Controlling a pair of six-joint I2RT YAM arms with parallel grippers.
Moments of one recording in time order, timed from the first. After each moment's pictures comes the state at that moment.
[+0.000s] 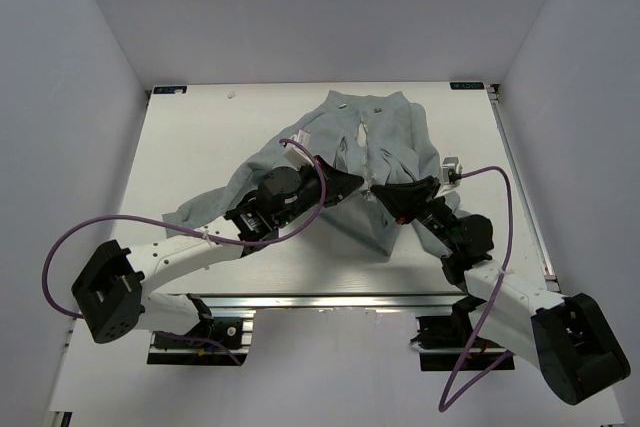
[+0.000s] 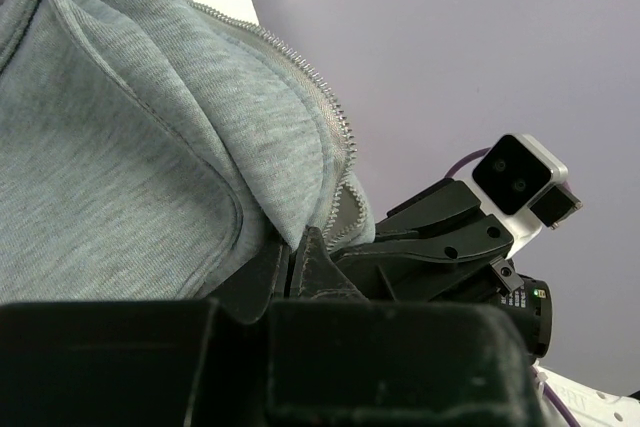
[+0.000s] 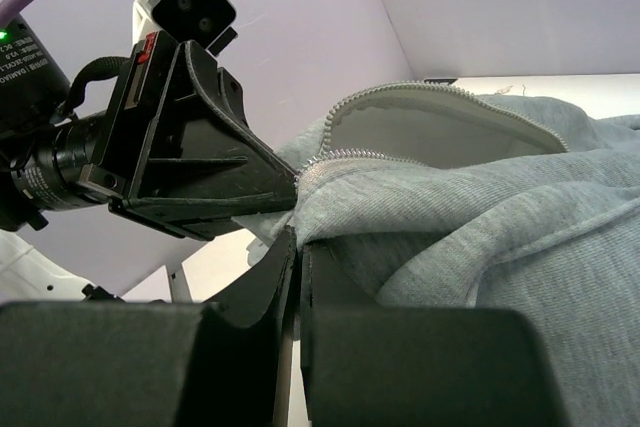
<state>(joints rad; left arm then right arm) -0.92 1.30 0.84 0.36 -0.09 -1.02 0.45 0.98 0.19 1.20 -0.45 0.69</state>
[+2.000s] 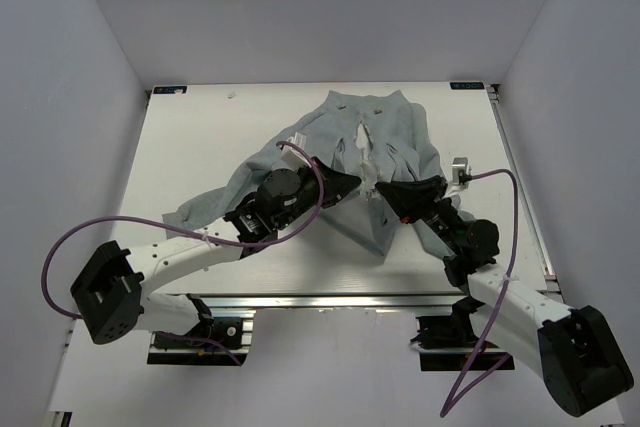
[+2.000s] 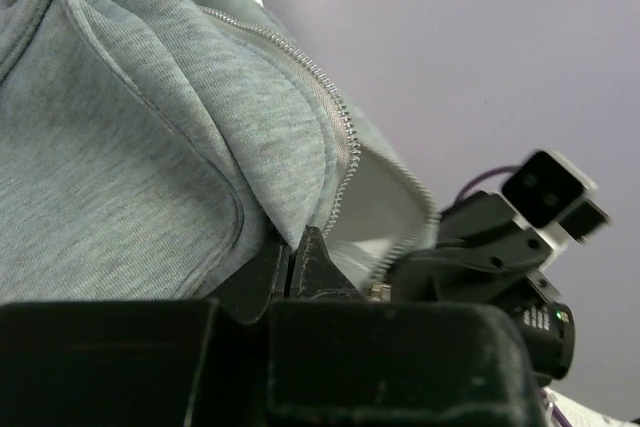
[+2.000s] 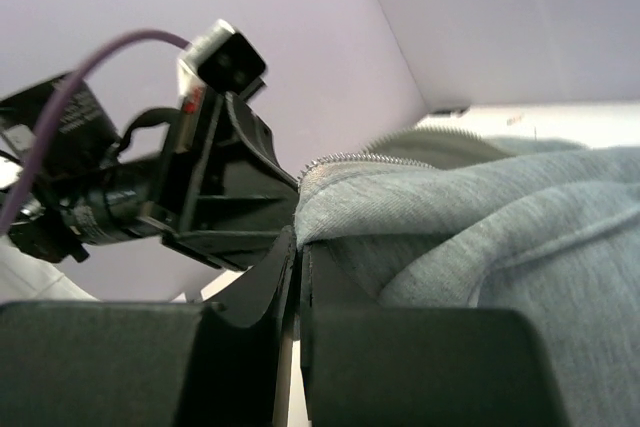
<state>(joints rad) -0.93 1.29 0.82 0.36 -0.12 -1.04 0.45 0.94 0.19 1.21 -0.42 0.76</state>
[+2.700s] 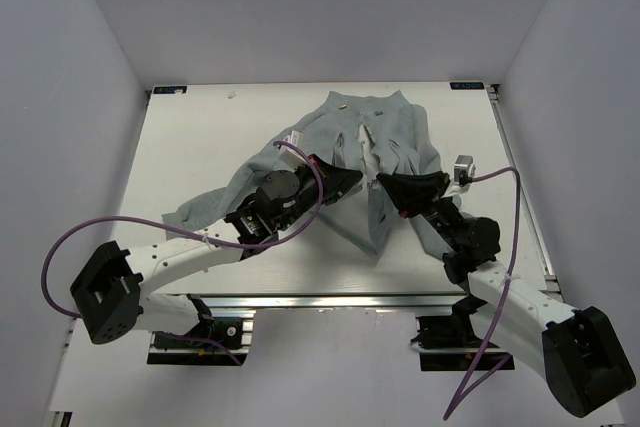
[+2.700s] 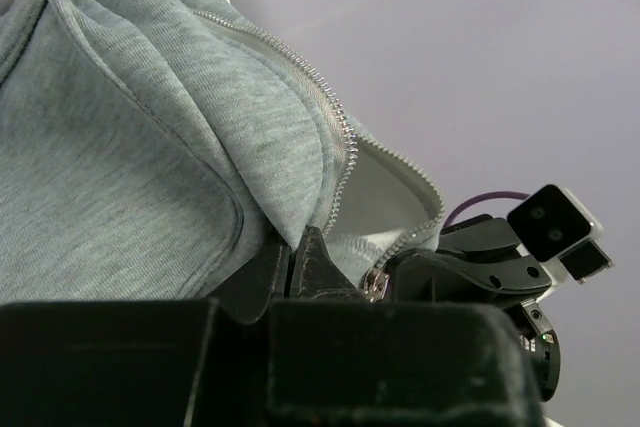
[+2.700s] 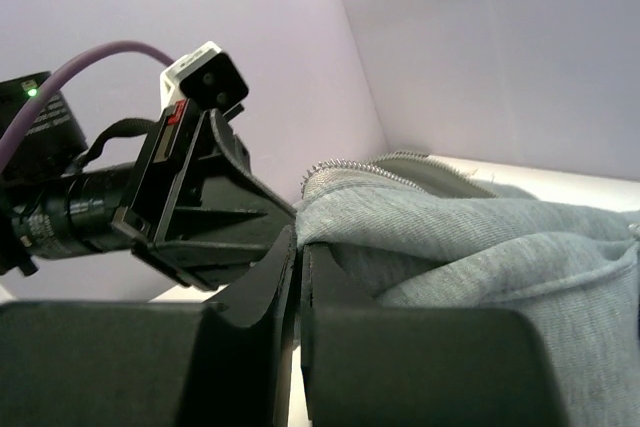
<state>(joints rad) -0.94 1.29 0.82 0.42 -0.18 -1.06 0.47 0.91 0.23 1.20 -0.37 0.59</state>
